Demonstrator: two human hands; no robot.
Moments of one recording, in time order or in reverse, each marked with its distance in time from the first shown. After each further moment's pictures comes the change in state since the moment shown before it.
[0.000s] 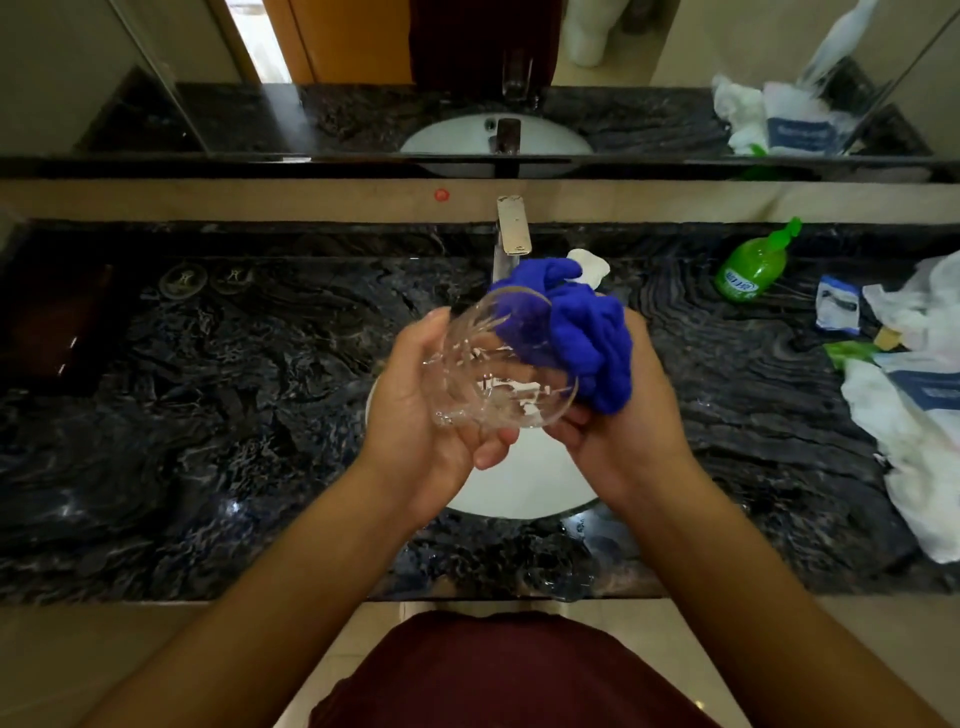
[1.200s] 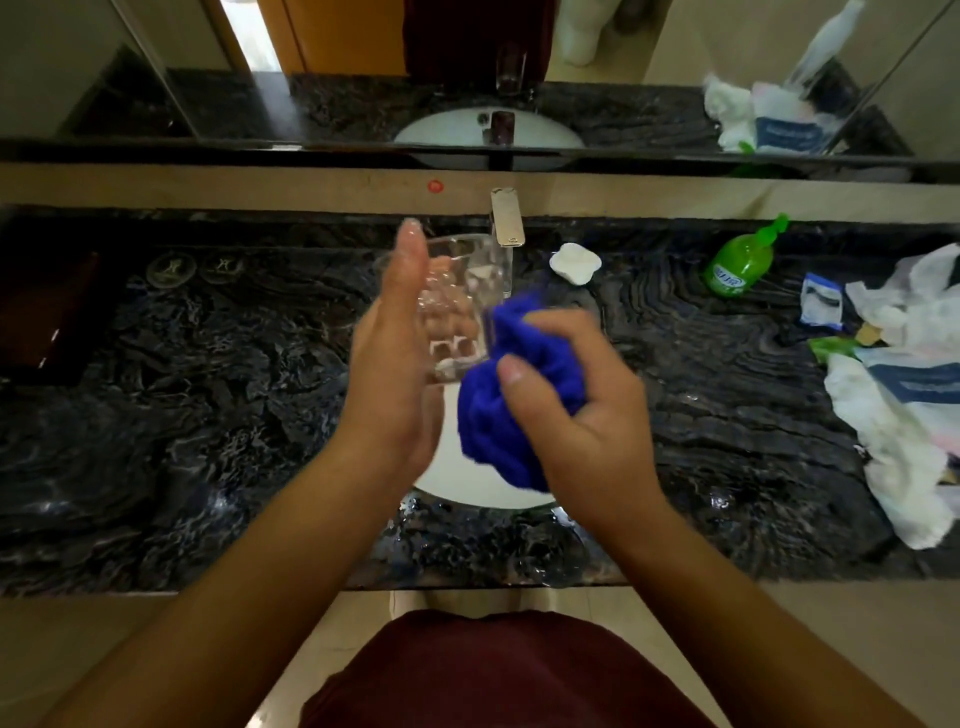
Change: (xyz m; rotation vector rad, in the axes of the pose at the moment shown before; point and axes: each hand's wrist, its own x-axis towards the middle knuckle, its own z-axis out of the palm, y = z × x) left_hand 0.004 0.013 0.004 0.136 0.217 0.275; right_hand -0.029 0.023 -0.003 -0.775 -0.142 -0.768
